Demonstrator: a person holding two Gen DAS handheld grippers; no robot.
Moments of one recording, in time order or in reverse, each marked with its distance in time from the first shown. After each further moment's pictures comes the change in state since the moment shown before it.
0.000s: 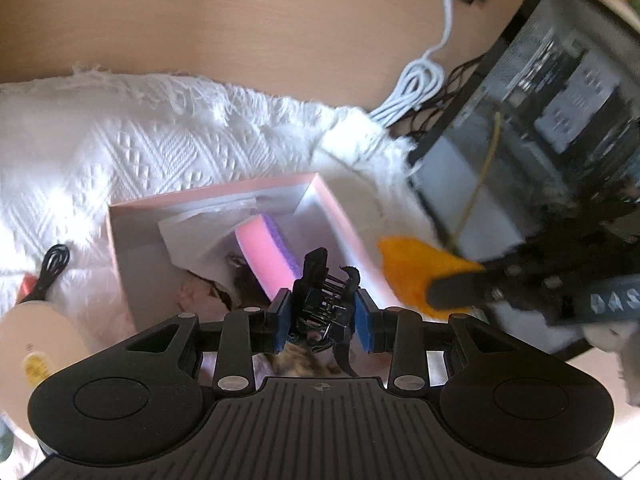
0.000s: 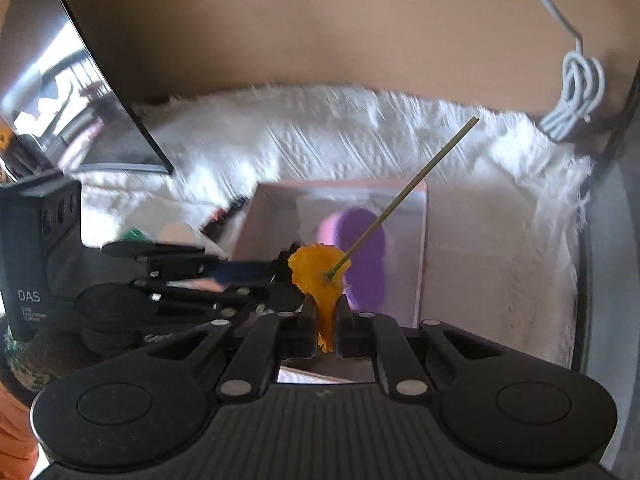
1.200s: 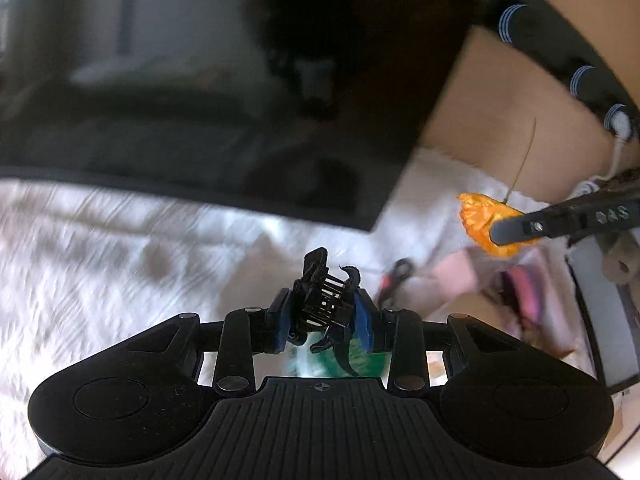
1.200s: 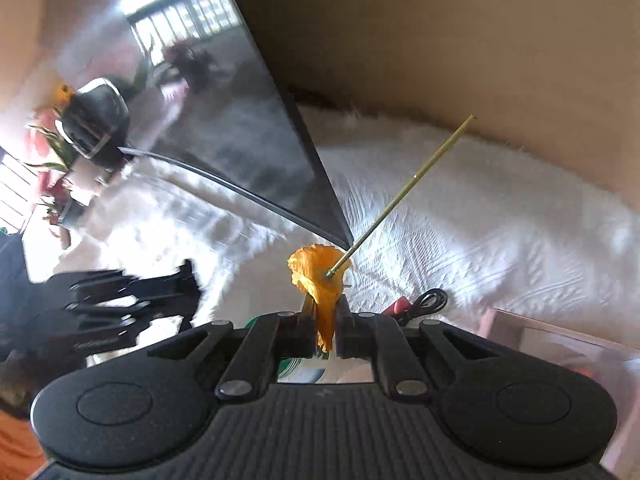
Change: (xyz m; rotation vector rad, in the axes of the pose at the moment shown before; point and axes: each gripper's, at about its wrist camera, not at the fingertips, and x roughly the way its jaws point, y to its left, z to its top) left arm -0.218 0.193 -0.052 -0.224 -0.117 0.327; right arm 0.078 0.180 0.129 -0.186 0.060 0.220
